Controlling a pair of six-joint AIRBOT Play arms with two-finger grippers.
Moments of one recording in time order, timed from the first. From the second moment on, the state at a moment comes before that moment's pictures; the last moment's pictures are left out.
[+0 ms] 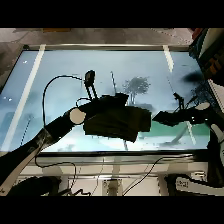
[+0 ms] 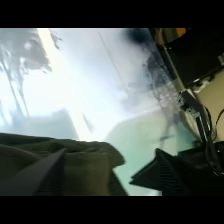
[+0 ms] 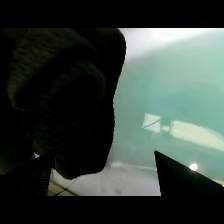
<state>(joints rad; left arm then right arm) -0.70 -1.23 1.02 0.69 -0.21 -1.37 -0.30 -1.39 0.85 -0.82 1.18 0.97</state>
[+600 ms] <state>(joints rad) -0.61 -1.38 1.02 1.22 -0.45 -1.37 -0.07 -1.46 0.84 -0.70 1.18 0.76</state>
